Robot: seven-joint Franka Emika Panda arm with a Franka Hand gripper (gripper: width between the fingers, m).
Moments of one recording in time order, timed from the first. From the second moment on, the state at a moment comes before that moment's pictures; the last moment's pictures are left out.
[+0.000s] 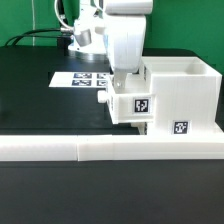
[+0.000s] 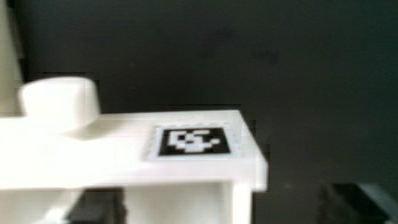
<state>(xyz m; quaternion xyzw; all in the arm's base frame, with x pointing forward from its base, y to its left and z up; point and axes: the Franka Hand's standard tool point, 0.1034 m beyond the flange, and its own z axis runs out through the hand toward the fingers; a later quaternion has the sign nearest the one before) 0.560 0.008 0.086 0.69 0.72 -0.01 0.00</state>
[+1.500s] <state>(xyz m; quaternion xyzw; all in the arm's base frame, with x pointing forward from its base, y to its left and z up) 0.559 -0.036 0.072 0.66 0.74 0.02 -0.11</state>
